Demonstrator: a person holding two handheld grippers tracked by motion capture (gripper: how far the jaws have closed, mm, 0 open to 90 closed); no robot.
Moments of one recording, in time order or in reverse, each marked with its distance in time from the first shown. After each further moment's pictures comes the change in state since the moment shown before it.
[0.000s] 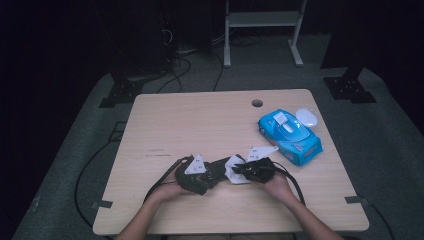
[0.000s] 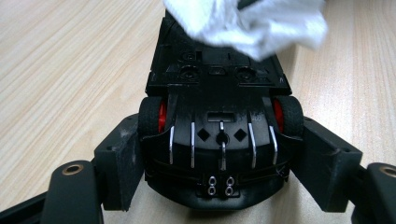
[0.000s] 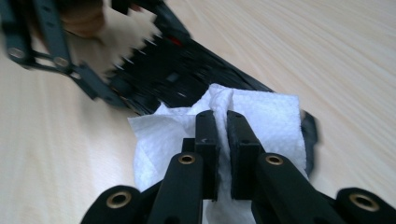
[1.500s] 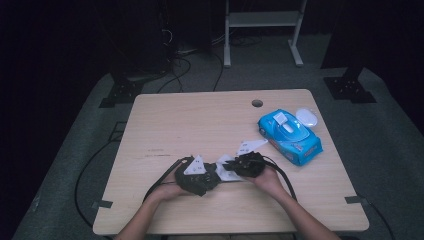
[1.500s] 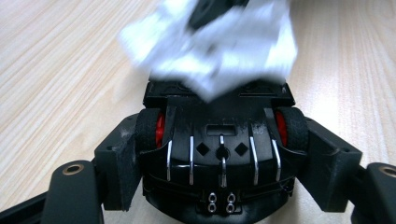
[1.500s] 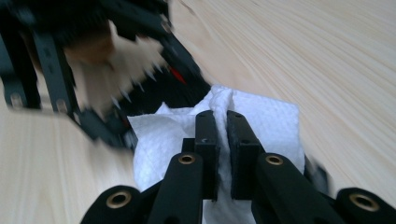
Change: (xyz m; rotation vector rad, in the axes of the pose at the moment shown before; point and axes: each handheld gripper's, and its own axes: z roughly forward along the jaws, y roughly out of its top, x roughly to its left) left arm -0.002 0.000 -0.001 -0.007 -0.031 0.021; right arm 0.000 0.027 0.022 0.012 0.061 0.039
